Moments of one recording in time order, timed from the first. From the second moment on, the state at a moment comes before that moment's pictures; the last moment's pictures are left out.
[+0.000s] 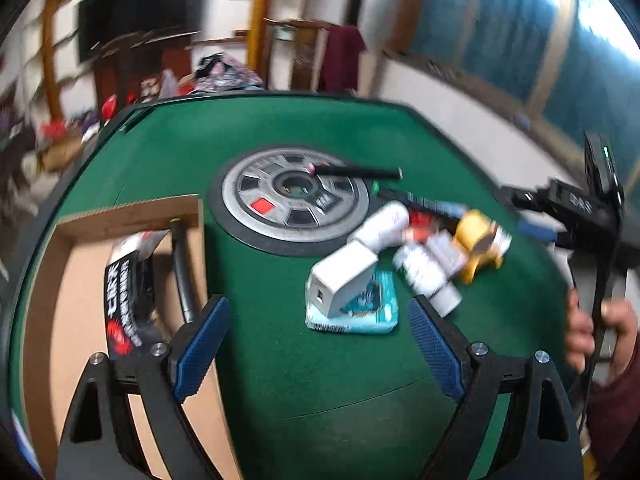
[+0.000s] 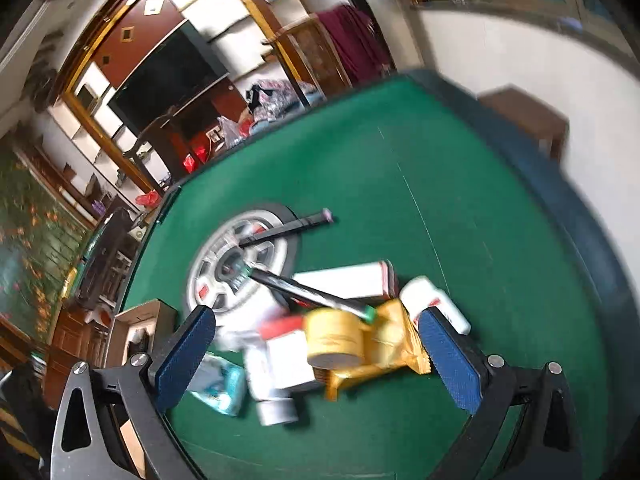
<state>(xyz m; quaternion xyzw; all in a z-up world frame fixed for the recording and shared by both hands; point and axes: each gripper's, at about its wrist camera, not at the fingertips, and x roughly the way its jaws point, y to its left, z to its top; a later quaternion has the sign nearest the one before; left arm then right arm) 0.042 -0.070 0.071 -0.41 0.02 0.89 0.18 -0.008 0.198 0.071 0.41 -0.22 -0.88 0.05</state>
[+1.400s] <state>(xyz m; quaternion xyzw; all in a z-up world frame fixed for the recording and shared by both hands) 0.052 -0.078 0.078 -0.41 -0.02 0.89 0.21 -0.004 0.195 0.037 0.35 -0.14 -0.93 -0.01</state>
